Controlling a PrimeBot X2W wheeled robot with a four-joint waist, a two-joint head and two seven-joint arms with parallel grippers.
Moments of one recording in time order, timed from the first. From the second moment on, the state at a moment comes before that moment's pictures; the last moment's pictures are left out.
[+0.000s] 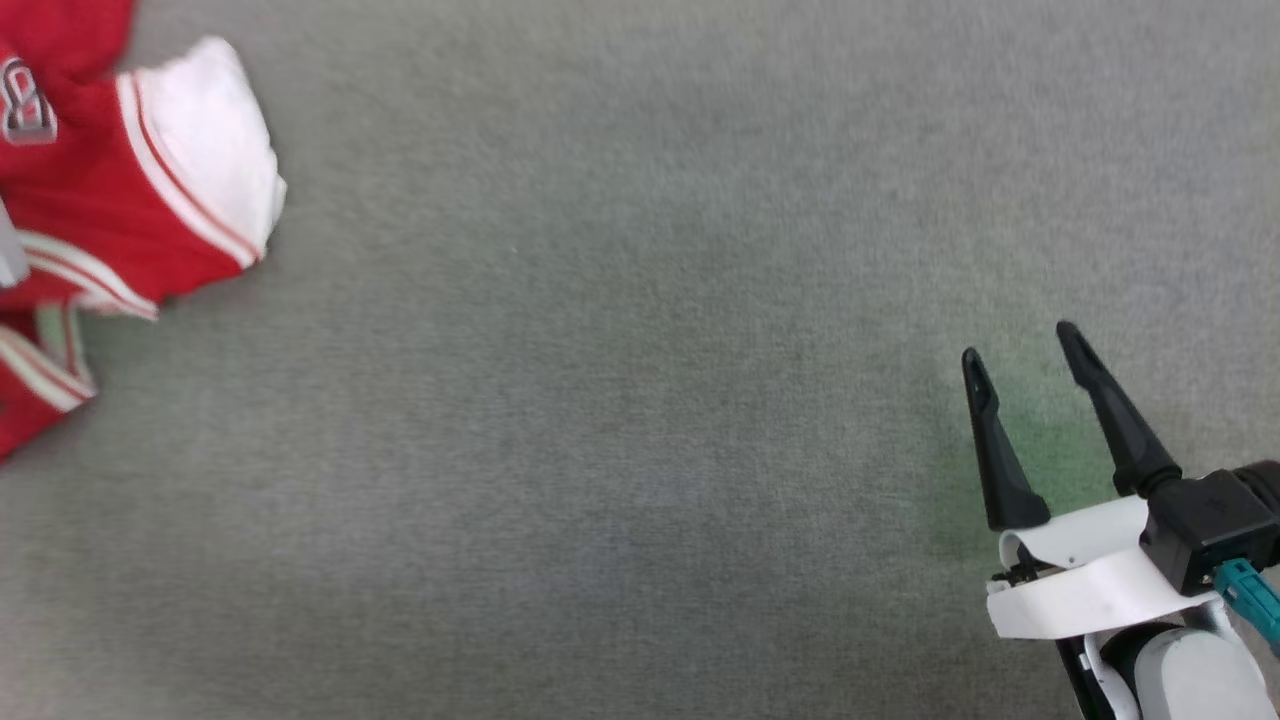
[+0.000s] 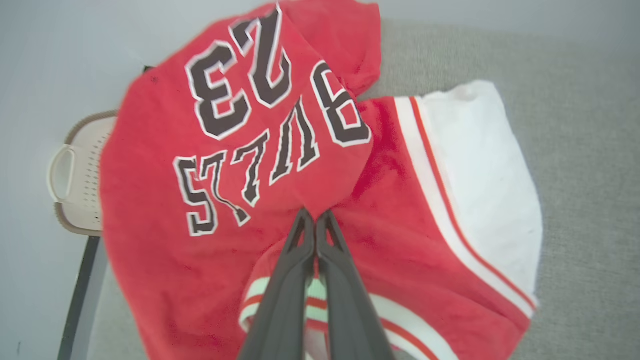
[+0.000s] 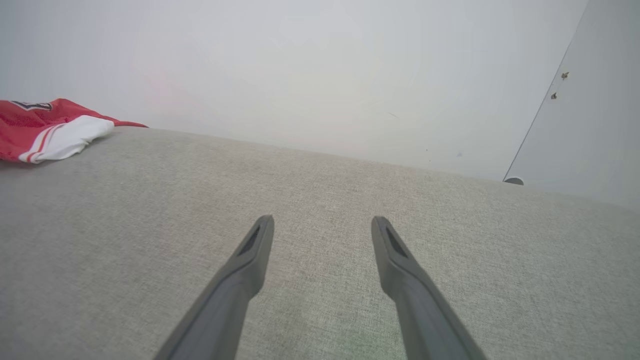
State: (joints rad) left arm -1.06 0.63 -0.16 0.92 -0.53 -0.09 0.58; right arm -0.17 -0.11 0.10 -0.09 0.05 0.13 -0.18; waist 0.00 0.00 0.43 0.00
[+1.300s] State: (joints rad) left arm -1.12 0.52 -0.38 0.57 -0.51 -0.10 0.40; right arm -0.01 -0.07 -0.06 -0.03 0.05 0.13 -0.19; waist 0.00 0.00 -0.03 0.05
